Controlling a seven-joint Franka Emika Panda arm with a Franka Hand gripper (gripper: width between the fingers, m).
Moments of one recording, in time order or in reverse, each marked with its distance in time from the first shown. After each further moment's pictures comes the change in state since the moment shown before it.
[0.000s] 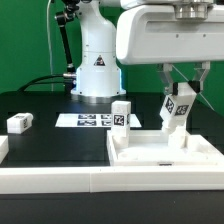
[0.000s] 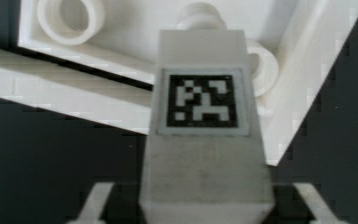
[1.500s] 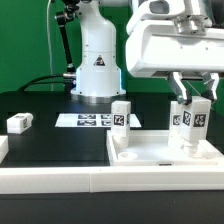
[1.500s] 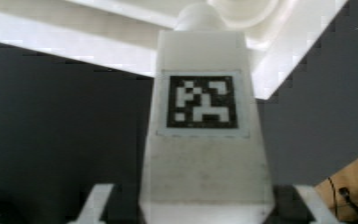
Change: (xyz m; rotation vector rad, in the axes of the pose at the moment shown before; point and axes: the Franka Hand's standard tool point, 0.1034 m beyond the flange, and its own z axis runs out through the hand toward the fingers) arm -0.001 -0.028 0.017 -0.071 0.402 0.008
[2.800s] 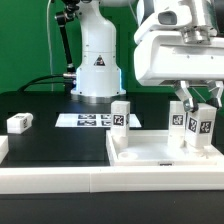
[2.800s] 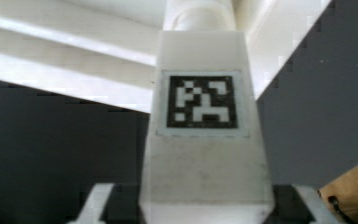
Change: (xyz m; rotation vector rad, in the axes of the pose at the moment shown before) arm -0.014 -0.018 0.007 0.015 -0.013 -0.020
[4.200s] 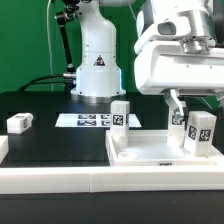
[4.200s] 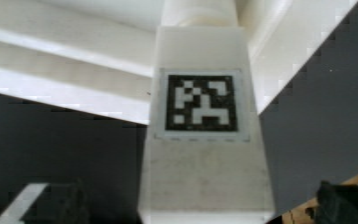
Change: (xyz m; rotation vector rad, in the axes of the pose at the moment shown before) arm -0.005 -0.003 0.010 -0.017 0.050 -0.007
